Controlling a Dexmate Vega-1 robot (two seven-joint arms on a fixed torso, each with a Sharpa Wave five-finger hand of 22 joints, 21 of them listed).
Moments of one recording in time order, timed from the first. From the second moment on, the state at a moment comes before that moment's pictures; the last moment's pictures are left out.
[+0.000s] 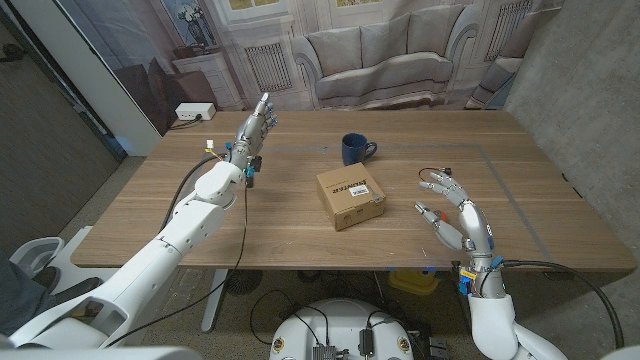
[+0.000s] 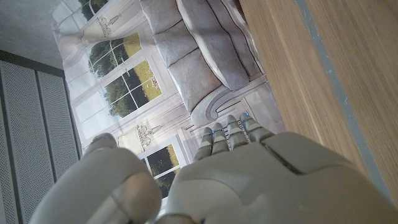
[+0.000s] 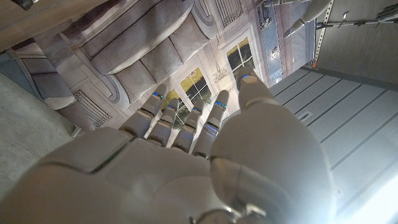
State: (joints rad) left arm 0.86 0.57 0.35 -1.55 -0.59 -0.18 0.11; left_hand 0.44 -0.01 0.07 0.09 0.32 0.04 0.04 0.21 0.19 0.03 0.00 0.21 0.19 0.00 0.00 0.19 0.18 -0.02 -0.03 0.20 0.17; right arm -1.58 -0.46 -0.11 -1.74 -0.68 0.60 -0.88; right_hand 0.88 -0.05 0.37 -0.16 0.26 0.73 -0.22 0.26 0.20 0.47 -0.20 0.25 0.18 0.35 -0.05 0.20 0.18 0.40 -0.04 0.28 0.18
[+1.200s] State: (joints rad) left arm 0.86 0.55 0.34 -1.53 -0.59 -0.23 0.12; left_hand 0.44 -0.01 0.06 0.09 0.32 0.04 0.04 0.21 0.19 0.03 0.00 0.21 0.19 0.00 0.00 0.19 0.18 -0.02 -0.03 0.20 0.17; right arm -1.45 -0.71 -0.38 -1.75 -0.81 0.19 -1.08; right_hand 0.92 -0.03 0.34 -0.15 0.27 0.76 -0.22 0.26 0.20 0.47 -0.21 0.25 0.18 0.35 -0.04 0.20 0.18 0.40 -0.05 0.27 0.18
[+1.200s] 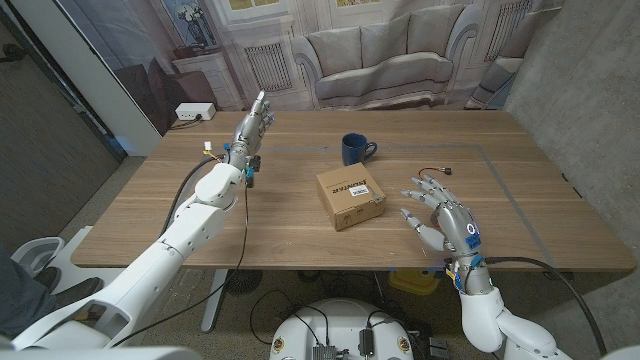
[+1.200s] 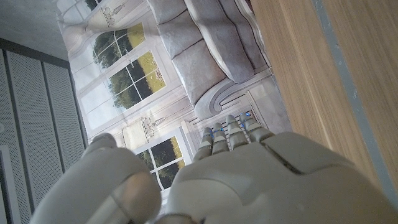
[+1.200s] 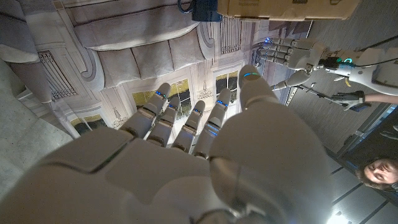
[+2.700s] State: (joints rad) left arm 0.88 0.55 0.32 -1.54 -0.60 -0.25 0.13; left_hand 0.44 -0.01 0.06 0.09 0.32 0.05 0.05 0.21 0.19 0.04 0.00 0.21 0.19 0.00 0.00 0.19 0.18 -0.02 -0.03 0.20 0.17; right arm -1.22 -0.84 -0.63 -1.67 -0.89 0.00 -1.09; right_hand 0.98 -0.01 0.32 -0.14 0.30 0.77 -0.23 0.23 0.20 0.42 -0.22 0.22 0.18 0.37 -0.04 0.20 0.19 0.40 -0.05 0.25 0.19
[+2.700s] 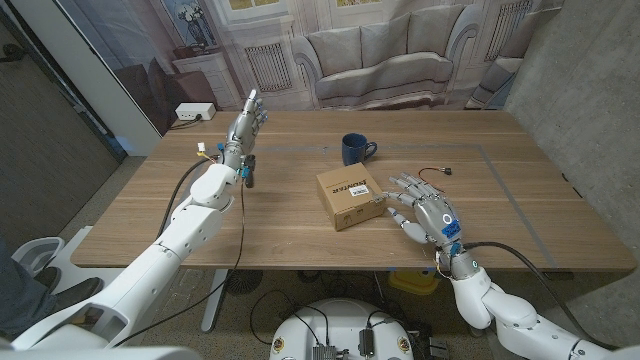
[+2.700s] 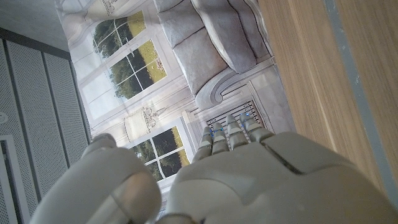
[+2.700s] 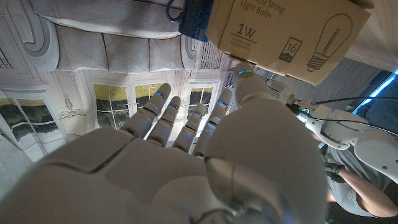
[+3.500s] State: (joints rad) left arm 0.88 0.56 0.31 -1.53 -0.61 -0.25 0.13; left_hand 0.44 -0.01 0.05 0.09 0.32 0.05 0.05 0.21 0.19 0.04 0.00 0.21 0.19 0.00 0.00 0.19 0.18 -0.02 -0.03 0.20 0.17; right arm -1.11 -0.81 -0.71 -1.60 -0.91 -0.01 -1.09; right_hand 0.99 -0.01 0.30 -0.13 0.30 0.76 -0.23 0.21 0.20 0.42 -0.21 0.22 0.19 0.37 -0.04 0.20 0.19 0.40 -0.05 0.25 0.19
